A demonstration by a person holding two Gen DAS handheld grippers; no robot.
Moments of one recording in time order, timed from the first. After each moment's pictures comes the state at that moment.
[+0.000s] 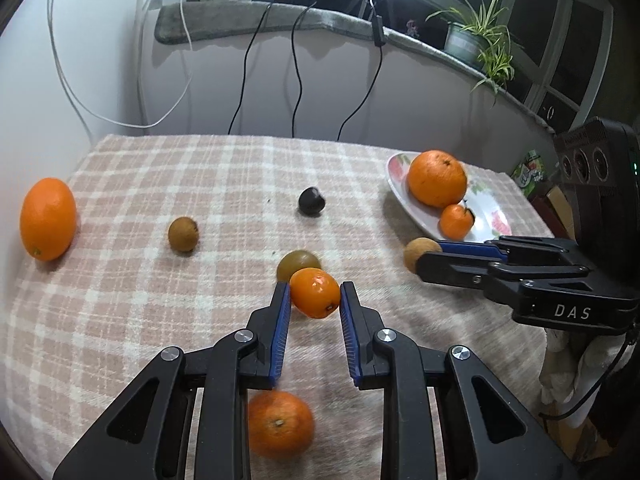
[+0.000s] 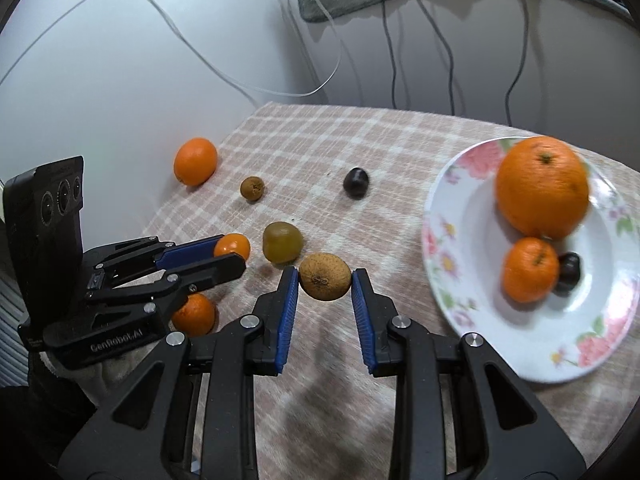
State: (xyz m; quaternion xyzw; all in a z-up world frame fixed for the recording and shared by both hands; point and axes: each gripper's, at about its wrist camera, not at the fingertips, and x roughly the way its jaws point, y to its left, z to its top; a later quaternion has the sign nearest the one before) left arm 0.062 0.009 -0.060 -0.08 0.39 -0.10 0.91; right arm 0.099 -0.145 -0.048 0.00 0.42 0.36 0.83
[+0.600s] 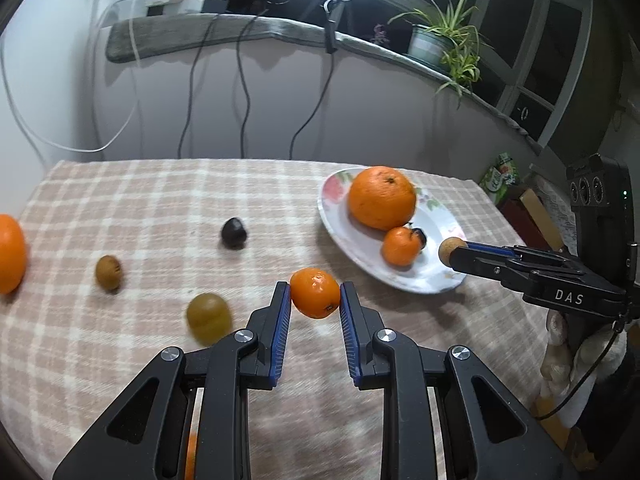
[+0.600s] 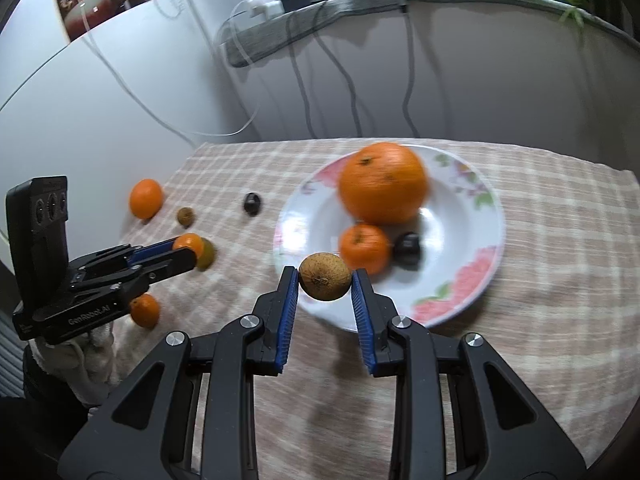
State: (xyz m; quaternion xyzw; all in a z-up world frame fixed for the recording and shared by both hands) left arm 0.083 -0.038 -0.048 -0.08 0.37 -0.16 0.91; right arm 0.103 -0.243 -0.031 0.03 0.40 0.27 0.88
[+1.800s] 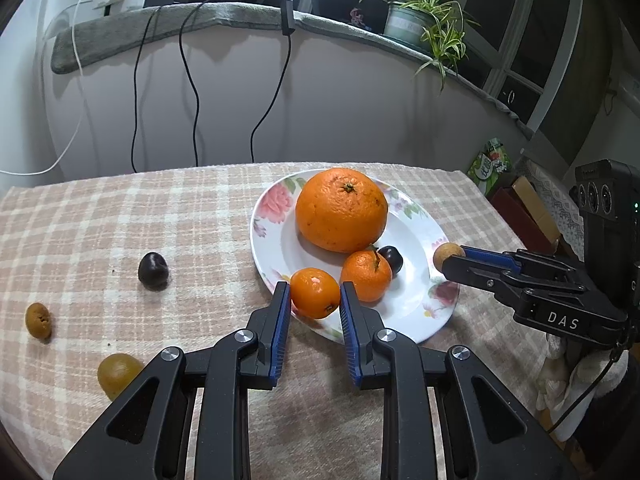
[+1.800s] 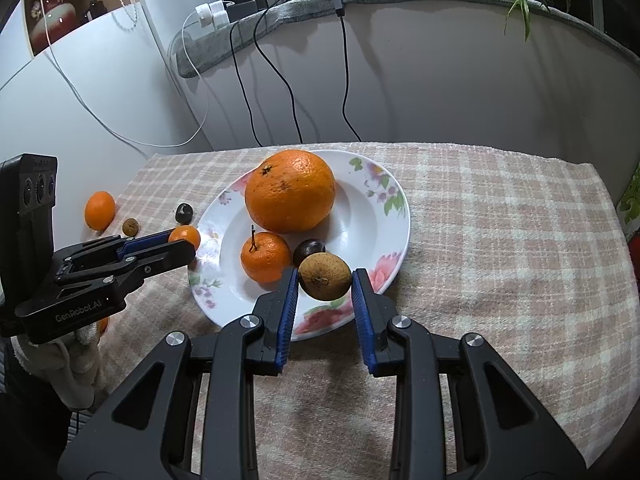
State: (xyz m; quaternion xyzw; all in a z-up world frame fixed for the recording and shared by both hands) left arm 0.127 -0.088 -0.055 -0.06 0.38 -0.19 0.90; right arm 0.118 -0.272 -0.038 0.02 0.40 0.21 0.89
